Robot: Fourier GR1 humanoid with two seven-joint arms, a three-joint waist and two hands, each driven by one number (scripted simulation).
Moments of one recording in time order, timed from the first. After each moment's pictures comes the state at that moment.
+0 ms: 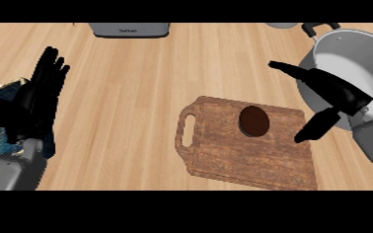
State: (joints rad) left arm -0.19 0.43 -0.09 -1.62 0.30 0.34 0.17; right arm -0.46 -0.71 0.37 -1.38 0.12 0.32 0.01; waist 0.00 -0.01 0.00
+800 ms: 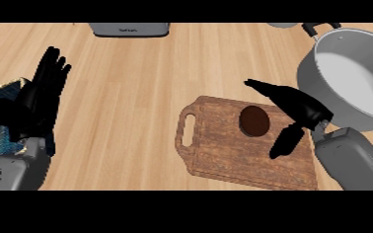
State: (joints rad) left arm -0.19 0.36 -0.03 -1.61 0.23 0.26 0.17; right arm -0.39 -0.51 0.37 -1.50 0.32 0.43 0.30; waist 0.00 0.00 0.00
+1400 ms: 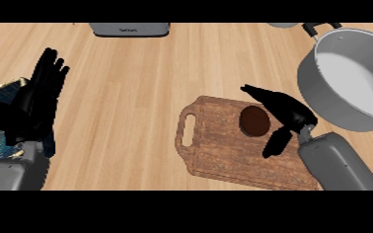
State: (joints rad) left arm -0.17 0.32 0.02 -1.65 0.19 0.22 0.21; right arm -0.36 -0.39 0.33 -1.38 0.53 0.41 0.21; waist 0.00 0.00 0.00
